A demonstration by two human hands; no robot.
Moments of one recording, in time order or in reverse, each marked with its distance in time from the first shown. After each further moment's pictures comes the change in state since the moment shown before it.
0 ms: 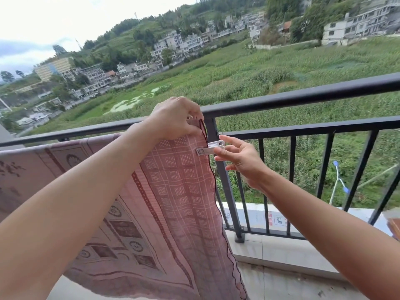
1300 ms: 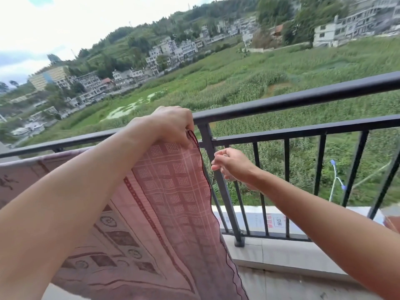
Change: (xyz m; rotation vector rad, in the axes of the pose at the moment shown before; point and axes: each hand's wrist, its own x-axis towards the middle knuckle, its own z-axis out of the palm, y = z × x) left_hand 0.020 0.023 -0.011 0.347 -0.253 -0.033; right_hand 0.009 -0.004 -0.007 -0.405 -0.068 0.083
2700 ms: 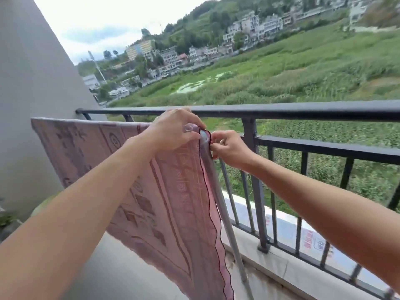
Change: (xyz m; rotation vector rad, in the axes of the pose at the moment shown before) left_hand -0.045 -0.010 0.031 -0.400 0.317 -0.291; right_hand 0.066 -0.036 0.024 -0.081 -0.248 -0.460
